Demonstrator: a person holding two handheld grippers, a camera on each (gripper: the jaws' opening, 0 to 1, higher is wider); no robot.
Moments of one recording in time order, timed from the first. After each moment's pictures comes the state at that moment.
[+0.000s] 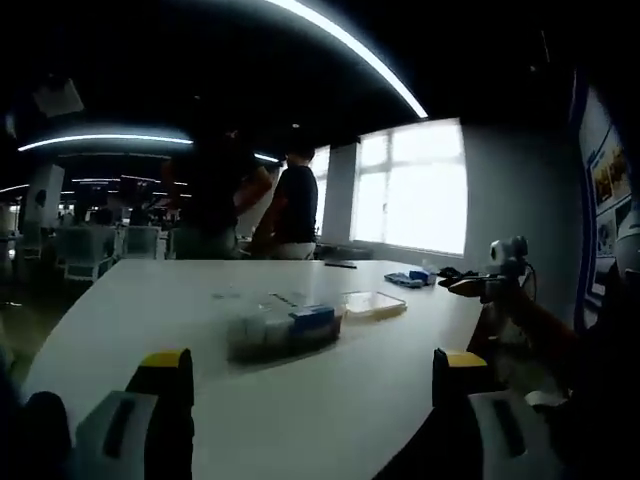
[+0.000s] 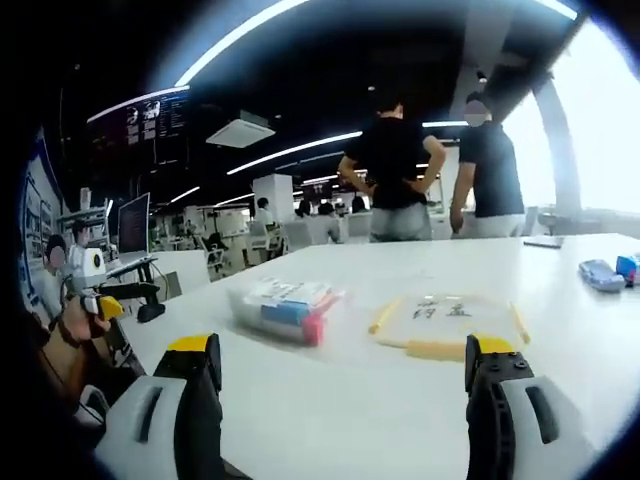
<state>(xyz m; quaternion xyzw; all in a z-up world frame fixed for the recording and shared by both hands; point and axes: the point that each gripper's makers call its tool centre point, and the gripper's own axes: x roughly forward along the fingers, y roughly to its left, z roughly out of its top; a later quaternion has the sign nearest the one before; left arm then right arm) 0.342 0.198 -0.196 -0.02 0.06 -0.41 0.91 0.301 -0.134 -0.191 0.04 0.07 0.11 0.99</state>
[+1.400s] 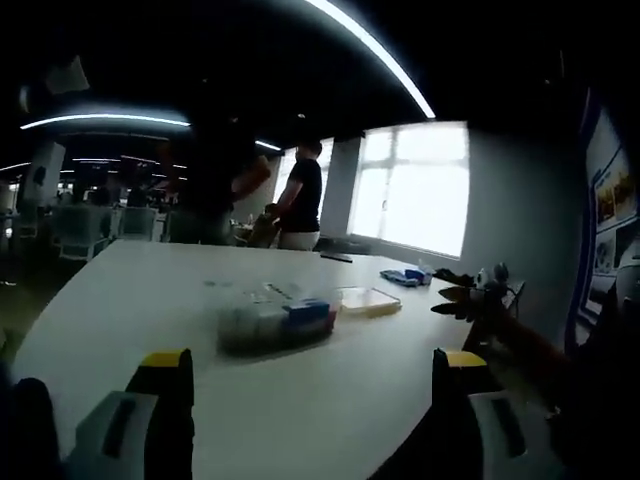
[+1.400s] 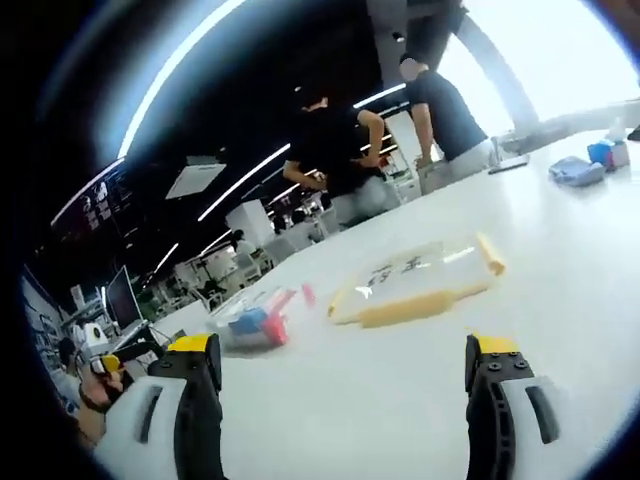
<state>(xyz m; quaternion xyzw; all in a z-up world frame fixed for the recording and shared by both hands) 0.349 0.190 -0.201 -0.04 0.10 -0.42 0.90 0.314 -0.206 -0.240 0.21 0.10 0.07 0.97</state>
